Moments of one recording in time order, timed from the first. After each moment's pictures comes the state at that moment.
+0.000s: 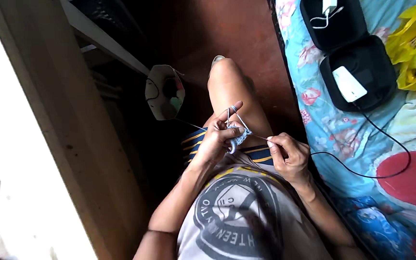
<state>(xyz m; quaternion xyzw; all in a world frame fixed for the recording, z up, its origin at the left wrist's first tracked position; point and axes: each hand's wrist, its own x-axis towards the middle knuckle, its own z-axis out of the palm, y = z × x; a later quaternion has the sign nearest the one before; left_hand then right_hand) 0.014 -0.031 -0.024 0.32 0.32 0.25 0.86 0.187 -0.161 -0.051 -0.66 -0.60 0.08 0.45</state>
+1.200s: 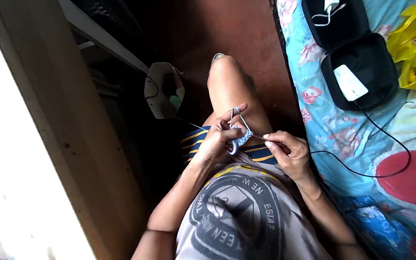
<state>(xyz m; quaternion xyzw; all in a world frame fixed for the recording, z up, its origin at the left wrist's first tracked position) 0.015 -0.033 -0.021 0.34 0.33 0.21 0.85 0.194 -0.160 -0.050 -0.60 -0.54 0.27 0.52</state>
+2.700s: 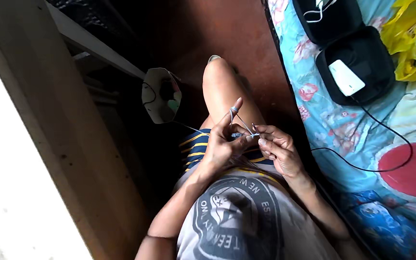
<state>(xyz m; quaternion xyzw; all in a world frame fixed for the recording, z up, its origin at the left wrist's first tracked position) 0.025 -0.043 -0.016 0.55 0.32 0.24 0.73 0.181 -0.153 -0.047 -0.48 -0.25 0.57 0.62</state>
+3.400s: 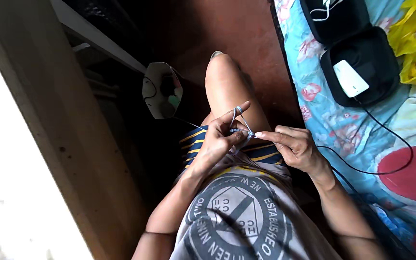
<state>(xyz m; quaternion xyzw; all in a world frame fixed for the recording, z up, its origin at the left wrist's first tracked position) 0.016 -0.035 -0.012 0.52 0.33 0.22 0.76 0.232 -0.147 -0.040 -0.55 -0.71 0.21 0.39</state>
